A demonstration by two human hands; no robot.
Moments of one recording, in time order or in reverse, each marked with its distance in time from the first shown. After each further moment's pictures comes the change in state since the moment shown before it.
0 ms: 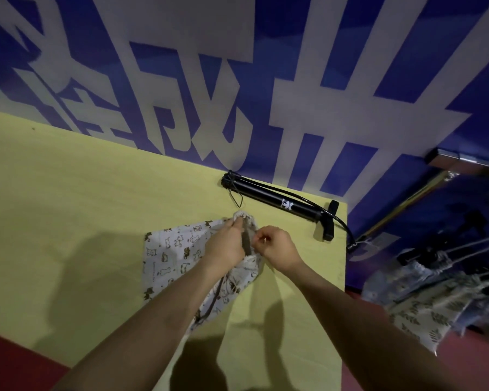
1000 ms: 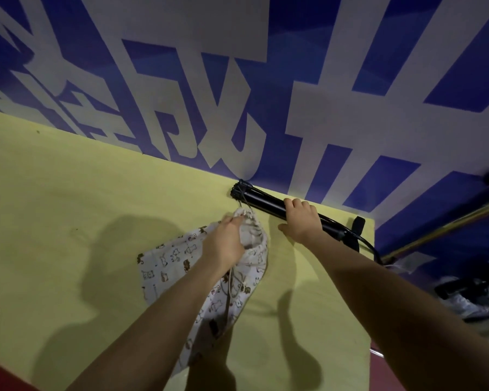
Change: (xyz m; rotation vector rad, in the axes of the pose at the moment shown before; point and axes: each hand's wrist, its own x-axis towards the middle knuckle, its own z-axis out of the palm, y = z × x) left_hand 0.054 -0.017 -0.026 -0.052 0.091 -0.046; right_hand 0.128 0.024 -0.033 -0.870 -0.085 0.052
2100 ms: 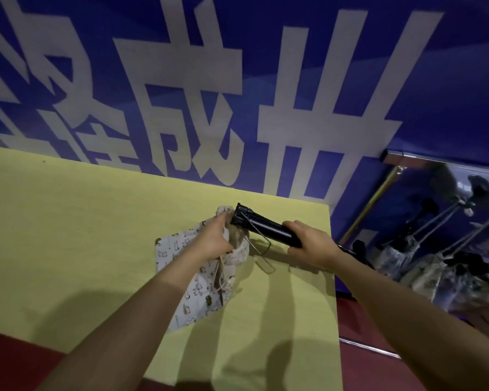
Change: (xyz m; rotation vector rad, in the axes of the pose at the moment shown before) left_hand -0.108 -0.010 -0.029 -0.316 -0.115 0.126; right_hand -0.205 0.014 -0.036 0.208 0.133 -0.178
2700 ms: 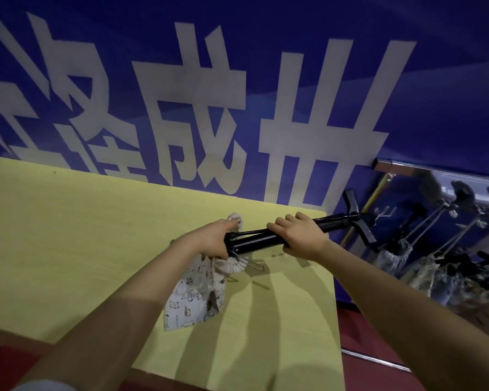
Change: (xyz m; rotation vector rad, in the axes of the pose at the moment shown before) left_hand -0.029 0.014 -0.034 0.418 -0.220 0.133; right_hand -0.001 -0.044 -0.024 -0.564 0.084 -0.293
